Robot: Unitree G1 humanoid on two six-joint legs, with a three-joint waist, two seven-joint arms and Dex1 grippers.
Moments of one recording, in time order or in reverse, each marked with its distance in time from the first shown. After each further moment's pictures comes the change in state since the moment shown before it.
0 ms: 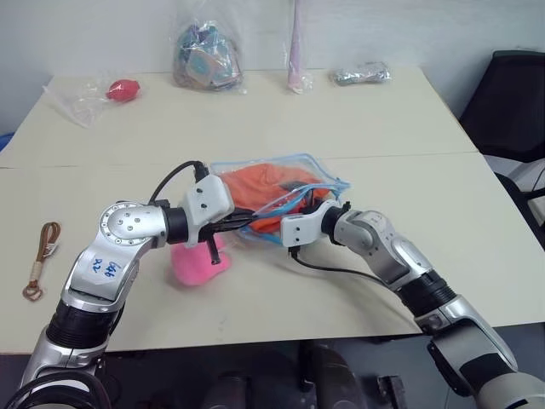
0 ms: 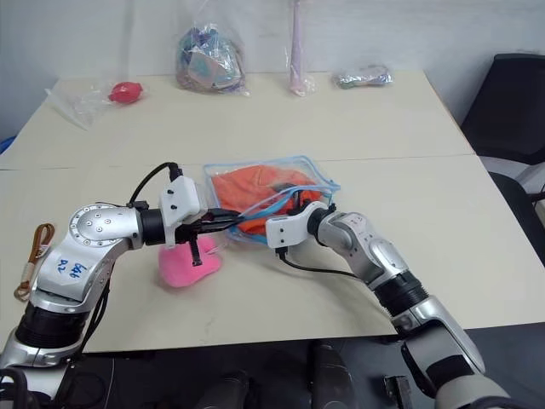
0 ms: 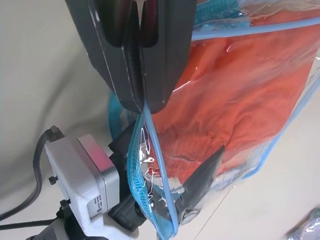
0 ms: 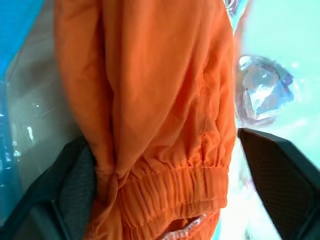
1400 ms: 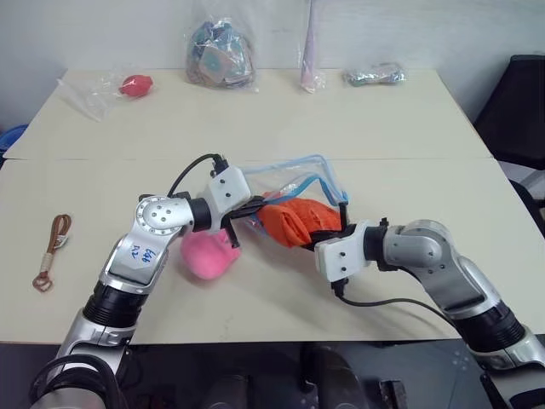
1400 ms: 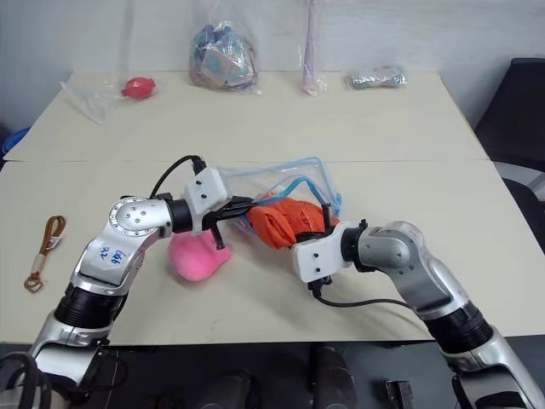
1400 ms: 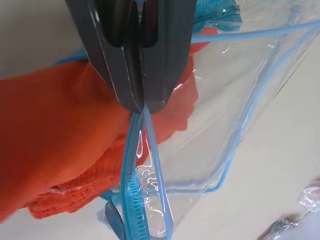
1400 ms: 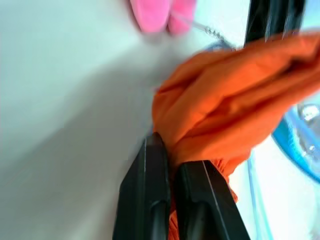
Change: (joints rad) left arm -0.116 -0.124 -0.118 0.203 0.149 -0.094 0.113; right arm 0.258 -0.278 -0.179 -0.549 0.499 0.102 0.538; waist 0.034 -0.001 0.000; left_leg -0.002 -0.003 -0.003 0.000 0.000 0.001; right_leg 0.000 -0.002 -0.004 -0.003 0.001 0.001
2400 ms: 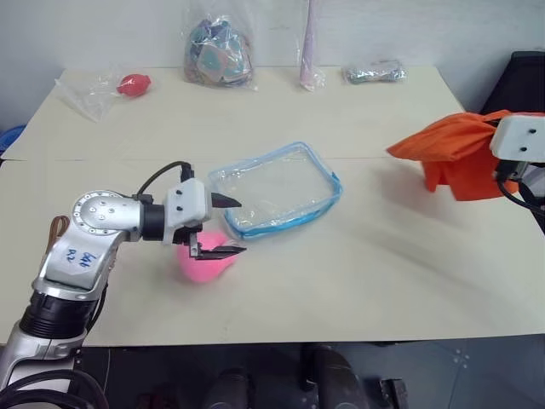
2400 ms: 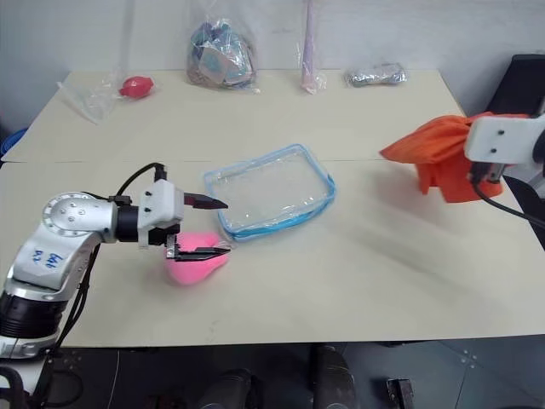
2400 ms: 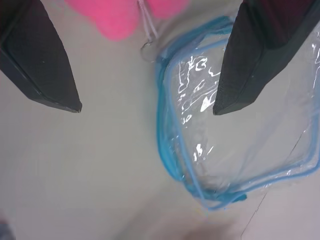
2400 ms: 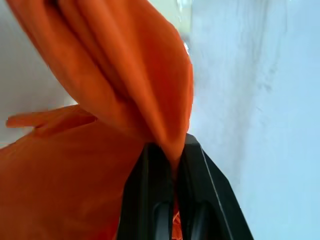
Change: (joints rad) left arm 0.093 0.266 0.191 -0.155 -0.321 0.046 -0.382; right arm -0.341 -0.496 -0.256 0.973 -0.249 -0.517 -0.367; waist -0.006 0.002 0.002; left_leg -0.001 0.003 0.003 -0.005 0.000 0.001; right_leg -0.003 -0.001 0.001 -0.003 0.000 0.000
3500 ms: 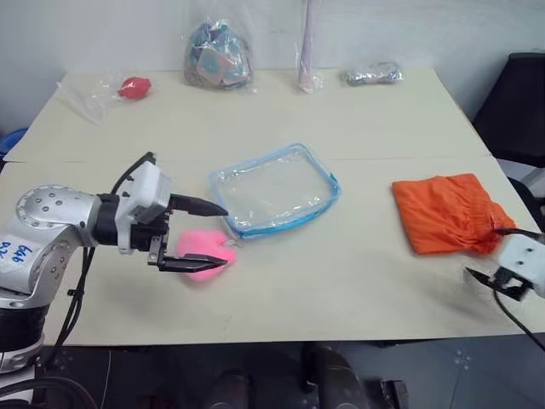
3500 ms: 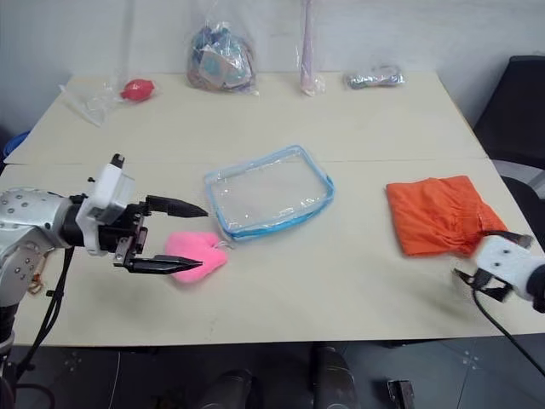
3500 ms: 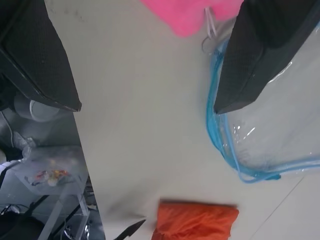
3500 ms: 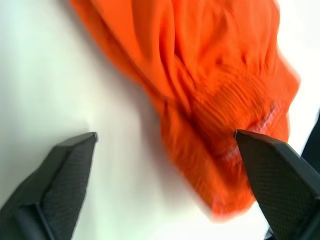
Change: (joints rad) left arm 0.066 0.136 0.135 0.024 -0.212 0.099 -0.118; right arm 1.070 0.114 -0.538 -0.566 0.607 0.647 0.242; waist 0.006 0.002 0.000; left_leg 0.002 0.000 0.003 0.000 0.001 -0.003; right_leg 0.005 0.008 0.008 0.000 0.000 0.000
